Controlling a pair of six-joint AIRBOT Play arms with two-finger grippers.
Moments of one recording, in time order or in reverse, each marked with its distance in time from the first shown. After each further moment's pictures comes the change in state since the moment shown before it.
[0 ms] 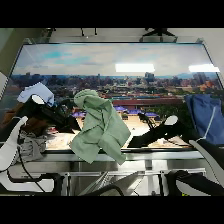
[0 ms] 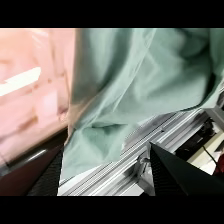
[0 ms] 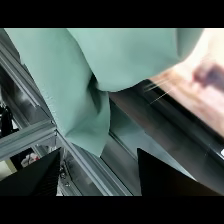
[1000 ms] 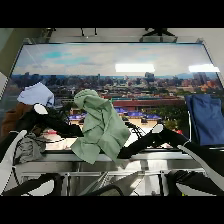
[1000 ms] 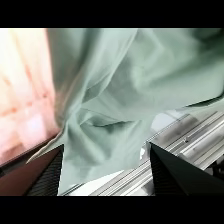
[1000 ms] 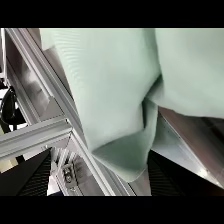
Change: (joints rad) left arm -0.059 0.212 -0.154 0.038 0.140 0.003; right arm 0.203 -0.072 -0.046 0.184 -0.090 -0.174
